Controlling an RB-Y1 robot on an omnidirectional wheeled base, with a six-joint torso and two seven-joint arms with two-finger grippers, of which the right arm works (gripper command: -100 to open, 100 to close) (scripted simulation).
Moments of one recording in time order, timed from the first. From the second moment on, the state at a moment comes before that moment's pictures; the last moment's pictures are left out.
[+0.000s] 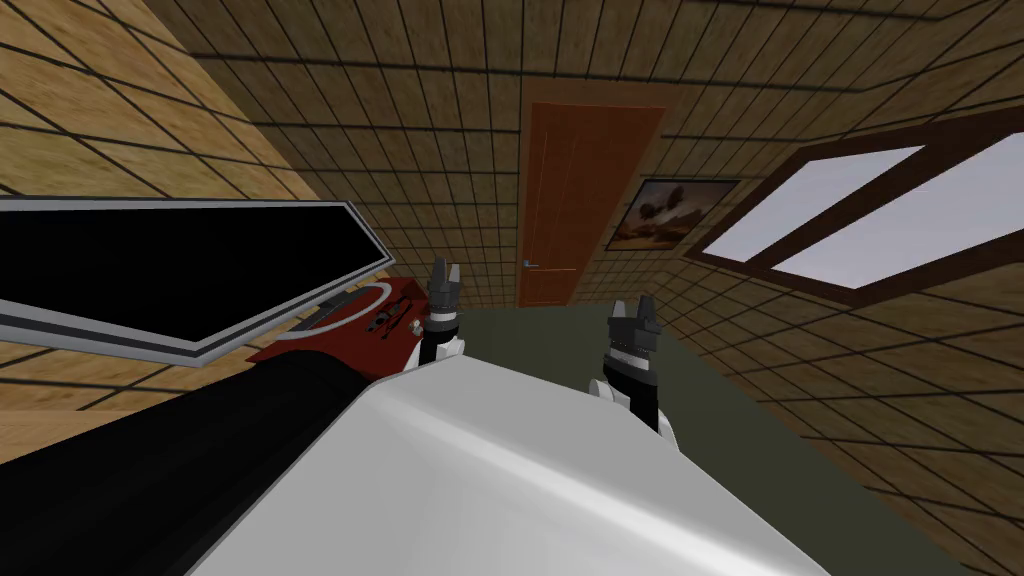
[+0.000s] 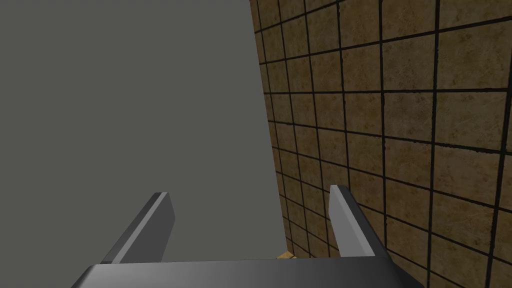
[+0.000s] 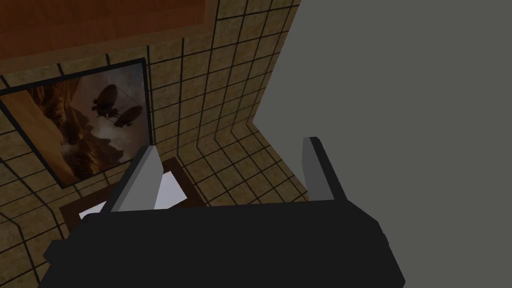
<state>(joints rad) 0.53 0.03 0.01 -2.25 0.11 -0.47 -0.10</state>
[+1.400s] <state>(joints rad) 0.40 -0.04 -0.03 -1.93 0.05 -0.54 -0.09</state>
